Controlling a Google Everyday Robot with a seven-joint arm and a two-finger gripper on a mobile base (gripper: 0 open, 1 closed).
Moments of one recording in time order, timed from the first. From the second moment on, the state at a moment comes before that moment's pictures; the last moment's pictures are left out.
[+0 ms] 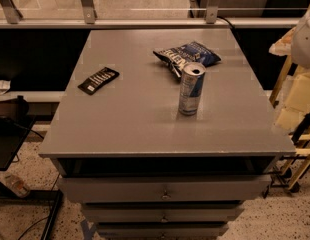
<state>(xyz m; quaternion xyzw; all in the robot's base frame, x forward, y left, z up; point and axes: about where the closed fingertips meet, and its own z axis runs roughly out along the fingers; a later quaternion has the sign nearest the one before) 0.438 -0.216 0.977 -0.60 0.78 -0.04 0.16</state>
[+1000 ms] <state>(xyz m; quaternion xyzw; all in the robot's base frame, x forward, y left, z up) 0.482 -0.164 0.946 -0.60 0.74 0.09 0.28</state>
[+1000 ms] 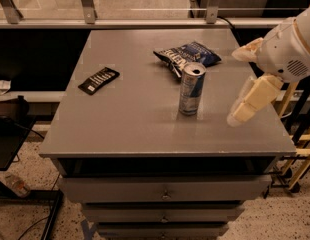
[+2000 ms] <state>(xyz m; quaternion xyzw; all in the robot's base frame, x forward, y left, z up) 0.539 -0.108 0.931 -0.58 0.70 0.14 0.40</state>
